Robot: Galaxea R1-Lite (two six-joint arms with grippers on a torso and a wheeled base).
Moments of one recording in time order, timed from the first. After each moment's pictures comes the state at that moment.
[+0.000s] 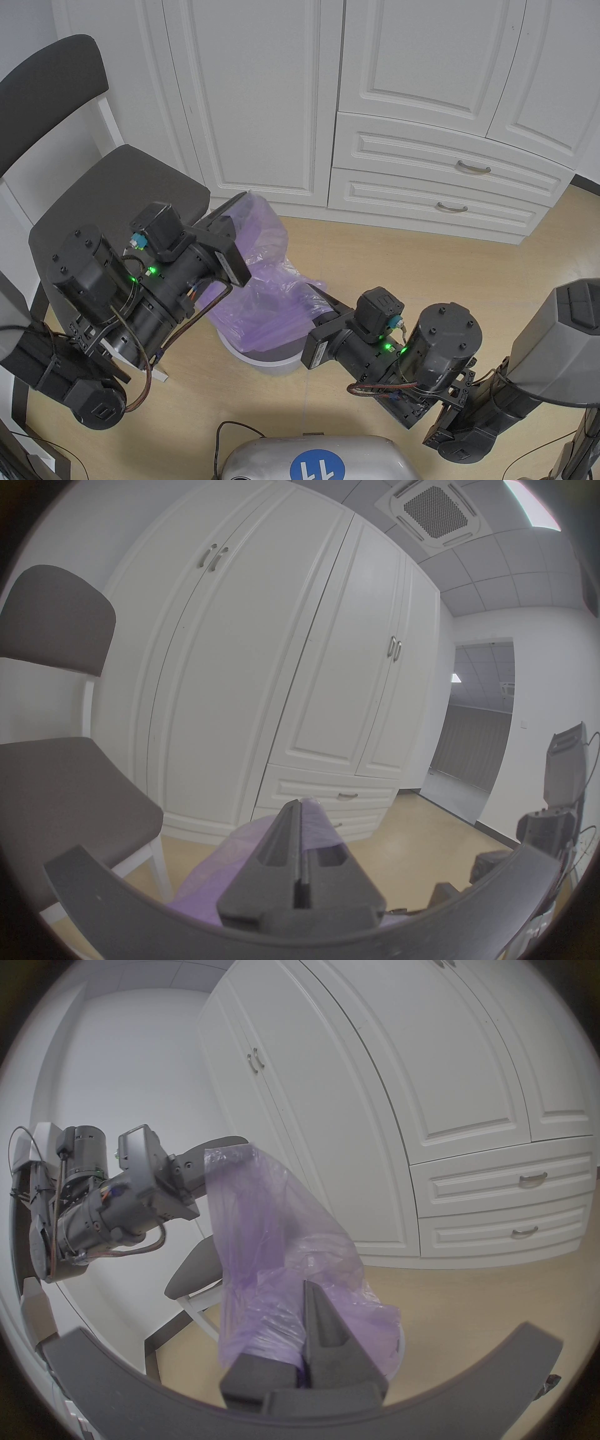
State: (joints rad) left arm -0.62 1.78 -0.57 -1.53 0.03 -0.07; right arm 0.92 2.07 -0.67 -1.55 -0.30 0.09
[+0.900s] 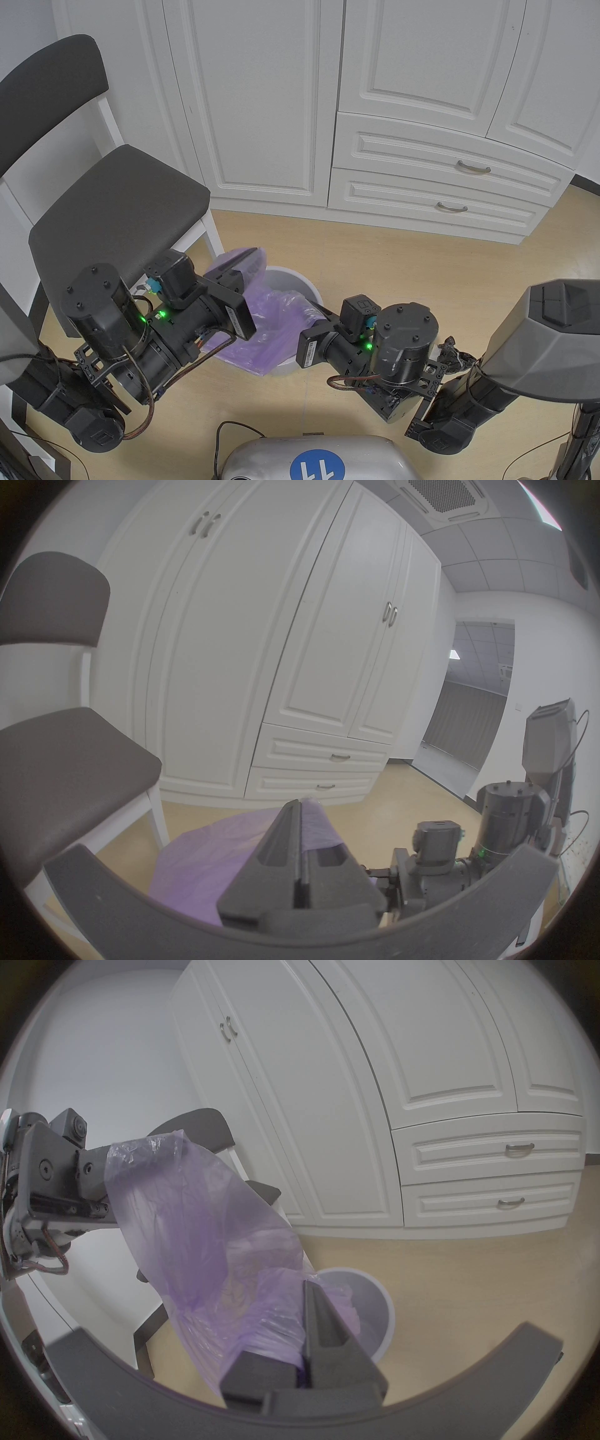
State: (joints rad) left arm -0.66 1.78 -0.44 -1.49 0.04 -0.07; right arm 0.89 2.15 -0.76 -1.38 -0.36 0.18
